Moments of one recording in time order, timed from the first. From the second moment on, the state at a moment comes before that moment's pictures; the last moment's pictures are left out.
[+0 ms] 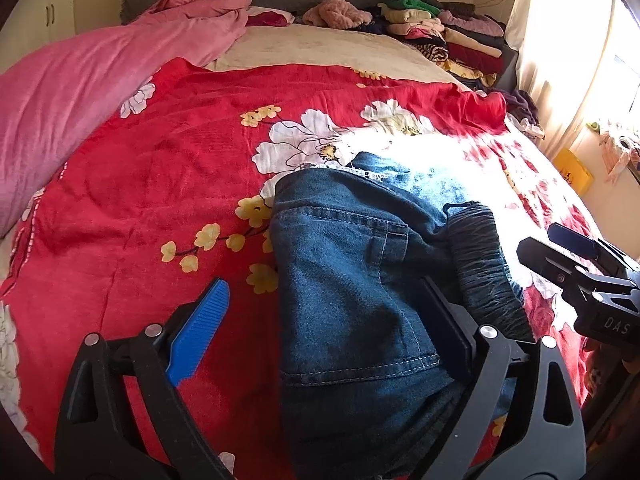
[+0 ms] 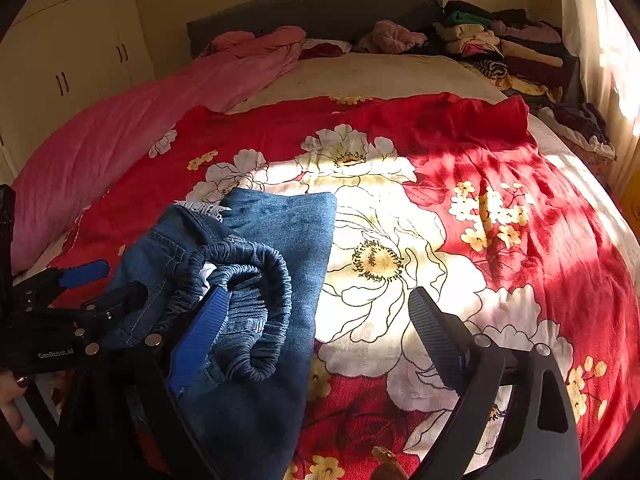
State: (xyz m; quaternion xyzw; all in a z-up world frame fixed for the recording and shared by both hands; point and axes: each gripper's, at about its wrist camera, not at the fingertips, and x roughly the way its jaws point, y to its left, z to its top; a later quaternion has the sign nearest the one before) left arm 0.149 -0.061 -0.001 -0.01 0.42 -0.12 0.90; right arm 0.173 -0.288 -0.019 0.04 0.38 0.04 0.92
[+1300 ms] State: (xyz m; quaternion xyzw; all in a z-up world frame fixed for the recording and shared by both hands) left arm 0.016 -0.034 0.059 -0.01 0.35 -0.11 0.93; right arm 0.019 -0.259 0.047 0.02 0.28 0.06 0.96
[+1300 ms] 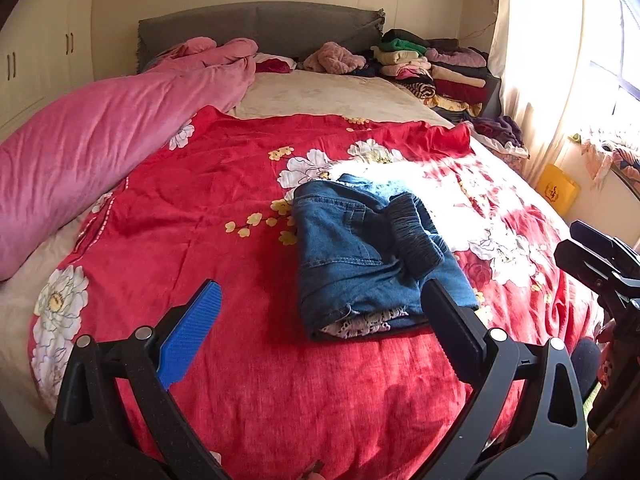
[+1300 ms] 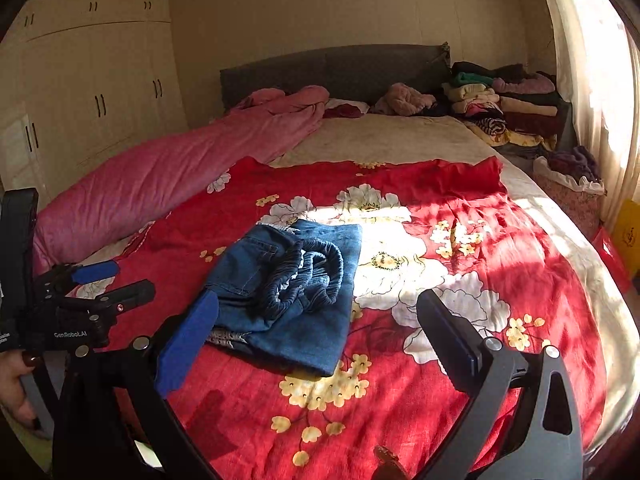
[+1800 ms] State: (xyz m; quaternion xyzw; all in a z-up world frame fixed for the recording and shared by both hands) left arm -0.007 -0.028 0.003 -0.01 0.41 -0.13 0.90; right arm 0.003 -0.266 -0.013 0.03 0.35 0.04 0.94
